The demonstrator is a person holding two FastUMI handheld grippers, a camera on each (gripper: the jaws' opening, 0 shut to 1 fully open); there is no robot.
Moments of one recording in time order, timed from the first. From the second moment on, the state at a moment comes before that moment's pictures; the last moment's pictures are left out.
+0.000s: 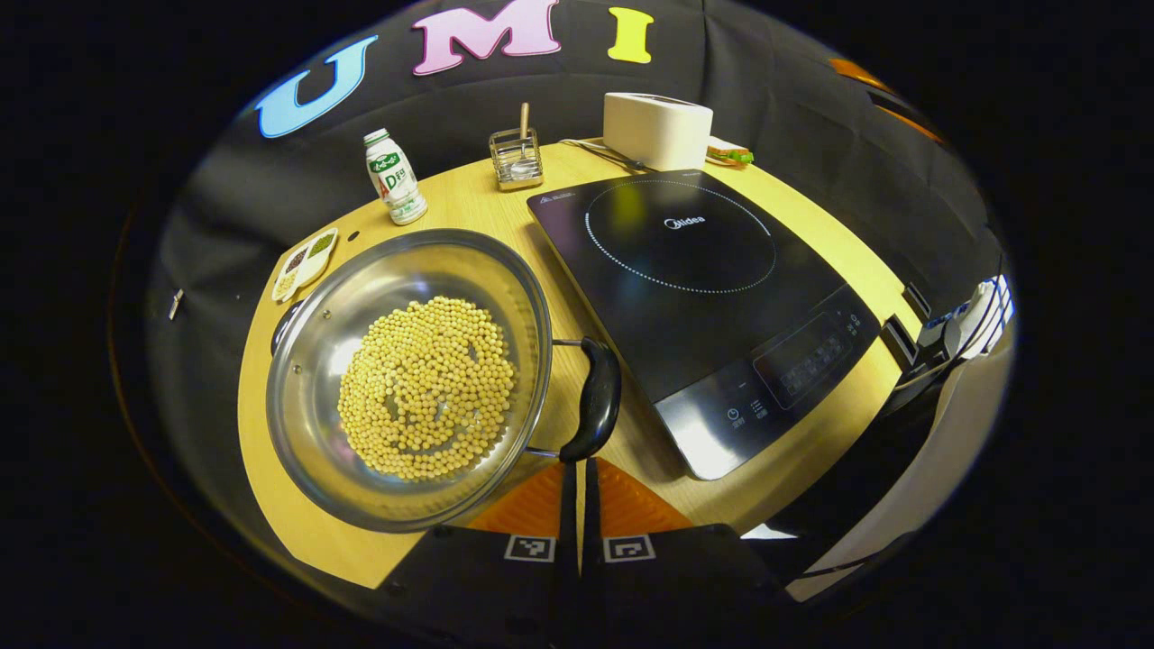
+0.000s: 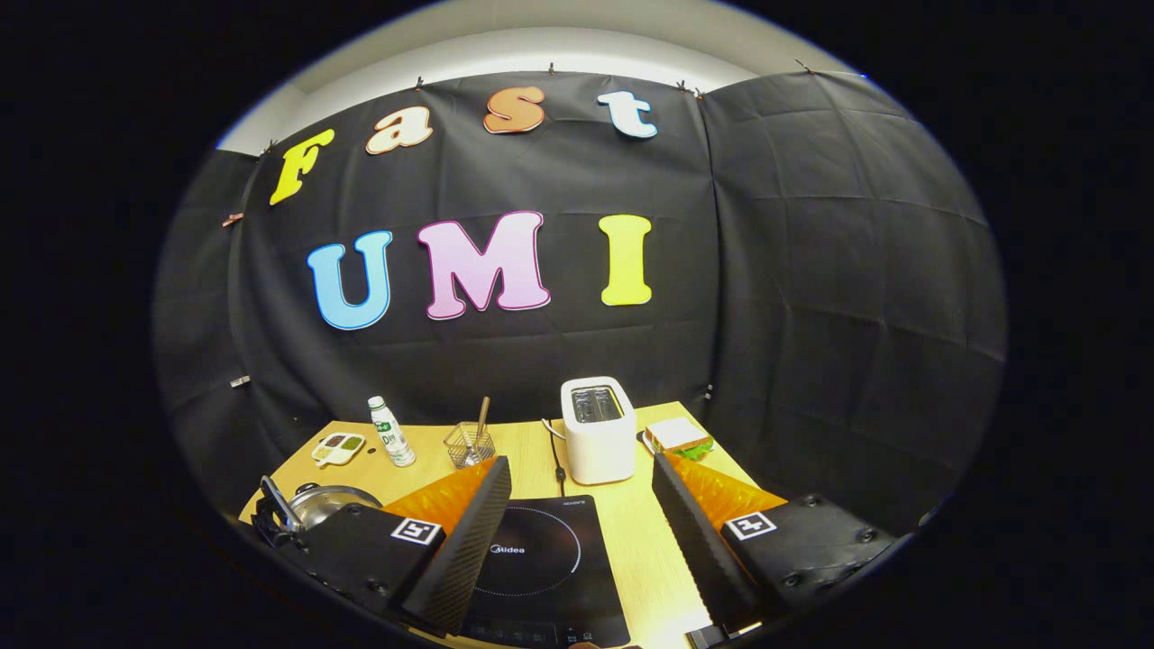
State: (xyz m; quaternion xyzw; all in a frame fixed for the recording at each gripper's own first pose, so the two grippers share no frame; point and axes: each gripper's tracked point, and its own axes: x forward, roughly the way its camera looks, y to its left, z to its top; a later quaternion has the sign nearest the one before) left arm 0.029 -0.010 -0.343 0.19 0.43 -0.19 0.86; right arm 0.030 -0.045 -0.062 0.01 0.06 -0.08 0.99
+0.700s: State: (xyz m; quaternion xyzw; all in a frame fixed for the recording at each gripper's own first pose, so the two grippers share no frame) left arm 0.060 -0.038 -0.340 0.14 0.42 -0.18 0.88; right arm 0.025 -0.052 -0.062 0.02 0.06 -0.10 0.99
